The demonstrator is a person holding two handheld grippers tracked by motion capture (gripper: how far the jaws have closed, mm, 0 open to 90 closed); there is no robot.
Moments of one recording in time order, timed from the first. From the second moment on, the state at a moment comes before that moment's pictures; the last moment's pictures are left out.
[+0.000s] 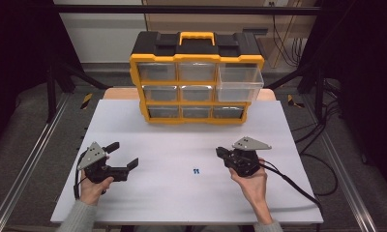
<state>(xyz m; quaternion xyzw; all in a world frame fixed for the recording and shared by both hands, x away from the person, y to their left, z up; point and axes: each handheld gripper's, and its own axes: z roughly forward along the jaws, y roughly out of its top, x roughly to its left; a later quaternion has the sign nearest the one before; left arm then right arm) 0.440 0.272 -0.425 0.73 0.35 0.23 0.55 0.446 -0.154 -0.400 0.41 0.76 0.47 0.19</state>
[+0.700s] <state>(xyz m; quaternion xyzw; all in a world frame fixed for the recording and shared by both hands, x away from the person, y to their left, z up) 0.441 0.272 -0.425 0.73 0.35 0.23 0.55 0.451 -0.172 -0.363 0.40 0.74 0.49 0.22</state>
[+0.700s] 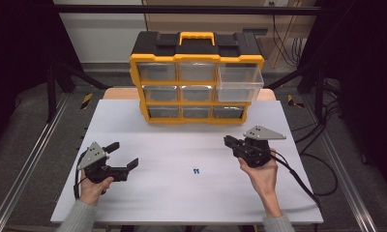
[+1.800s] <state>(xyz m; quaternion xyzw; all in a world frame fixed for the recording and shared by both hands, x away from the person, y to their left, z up) 0.441 0.271 -0.425 0.73 0.35 0.23 0.55 0.455 -0.188 -0.293 0.40 0.72 0.51 0.25</state>
